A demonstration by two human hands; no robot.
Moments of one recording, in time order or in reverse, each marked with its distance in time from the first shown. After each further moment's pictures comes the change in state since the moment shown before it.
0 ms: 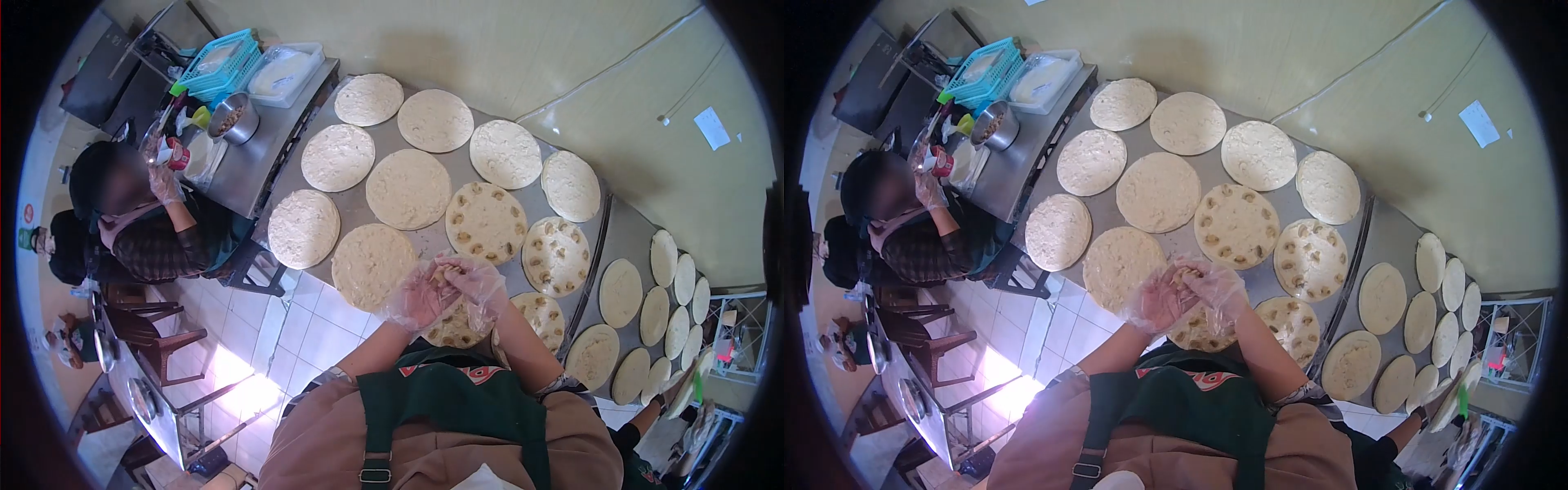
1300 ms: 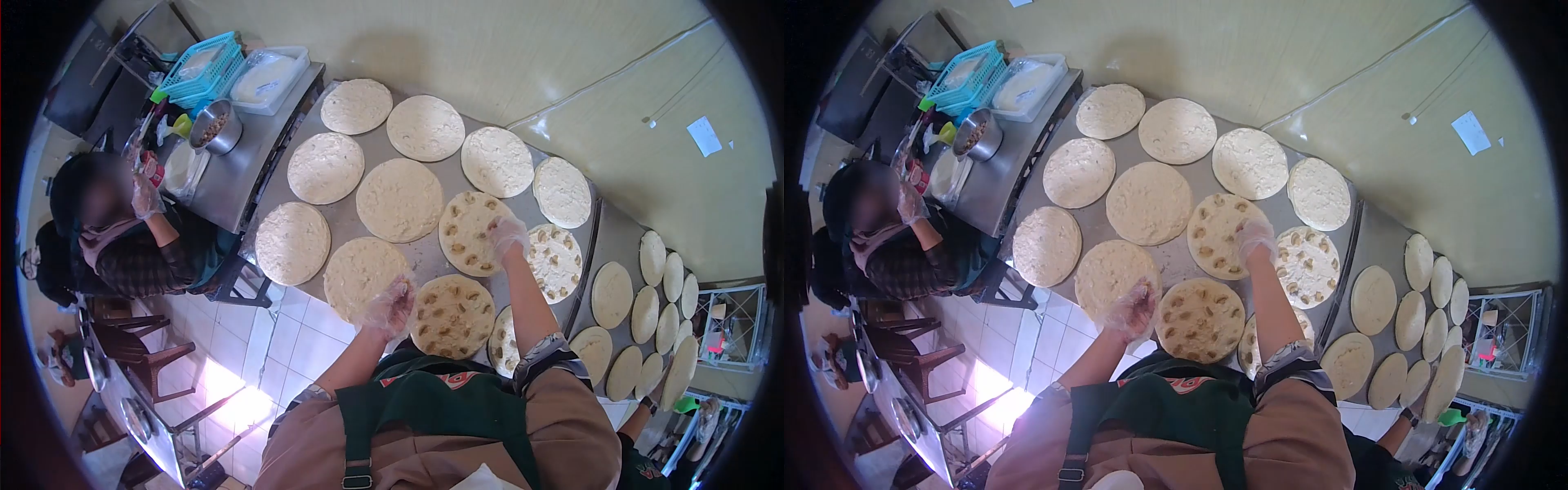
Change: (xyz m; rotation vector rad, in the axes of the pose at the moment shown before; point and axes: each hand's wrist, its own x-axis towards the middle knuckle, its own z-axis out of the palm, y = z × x) left_hand -0.018 0.042 -0.021 -0.061 0.574 0.142; right_hand 0.083 0.027 -0.105 -1.114 0.587 0.135
